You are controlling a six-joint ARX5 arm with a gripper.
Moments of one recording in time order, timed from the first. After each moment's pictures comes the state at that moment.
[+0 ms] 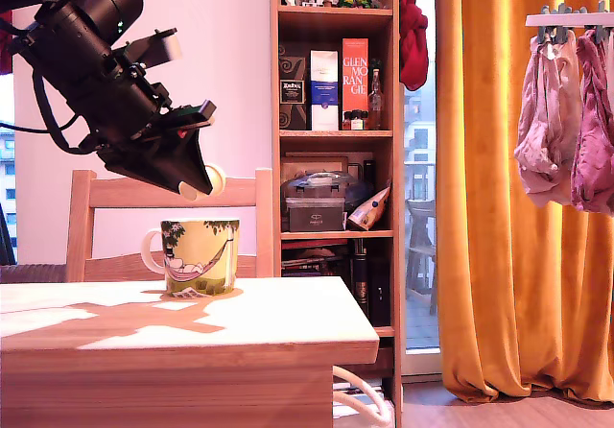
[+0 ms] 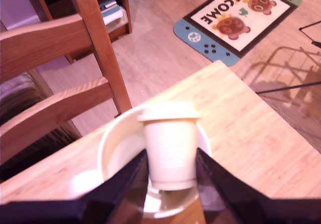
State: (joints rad) arm -0.36 1.64 1.08 -0.12 0.19 0.05
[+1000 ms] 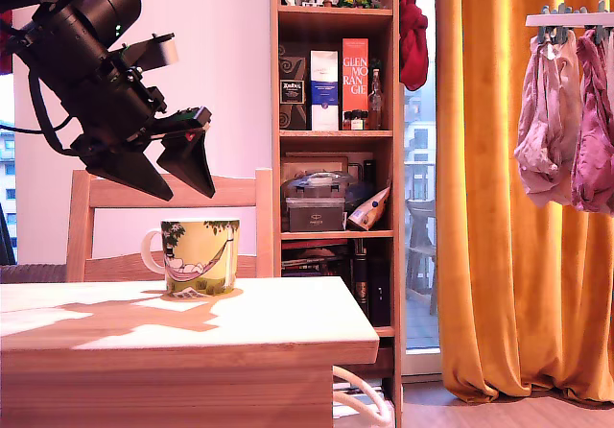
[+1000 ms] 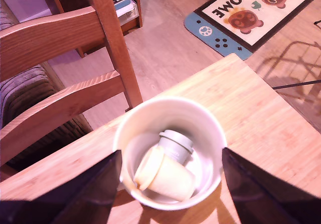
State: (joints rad) arm -0.36 1.64 1.08 -0.14 0.15 0.06
